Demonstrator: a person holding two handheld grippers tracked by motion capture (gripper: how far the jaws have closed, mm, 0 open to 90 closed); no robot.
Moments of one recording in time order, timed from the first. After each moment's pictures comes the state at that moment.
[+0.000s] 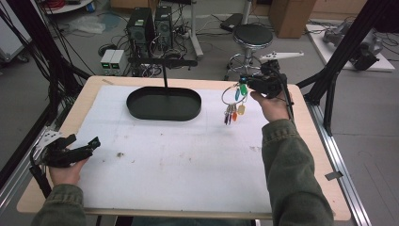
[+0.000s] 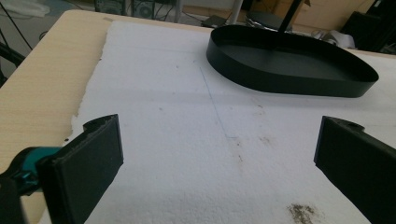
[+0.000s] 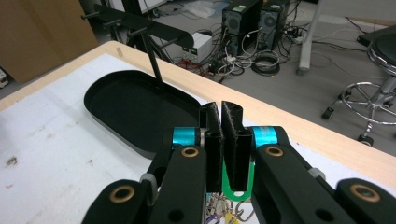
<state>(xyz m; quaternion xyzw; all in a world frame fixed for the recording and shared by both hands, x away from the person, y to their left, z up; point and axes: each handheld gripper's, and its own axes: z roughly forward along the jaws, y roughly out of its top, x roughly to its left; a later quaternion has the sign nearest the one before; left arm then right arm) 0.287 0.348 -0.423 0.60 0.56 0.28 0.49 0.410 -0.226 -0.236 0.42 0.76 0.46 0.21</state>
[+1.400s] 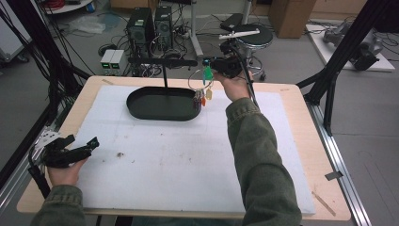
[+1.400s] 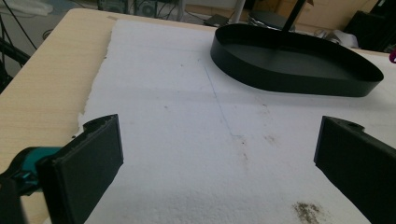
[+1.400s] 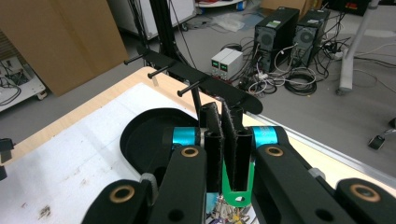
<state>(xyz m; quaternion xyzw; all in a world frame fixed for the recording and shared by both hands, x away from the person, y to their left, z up) 0.286 0.351 -0.424 0.60 0.56 0.29 0.49 0.461 -0.133 -0.219 0.39 0.76 0.50 0.17</state>
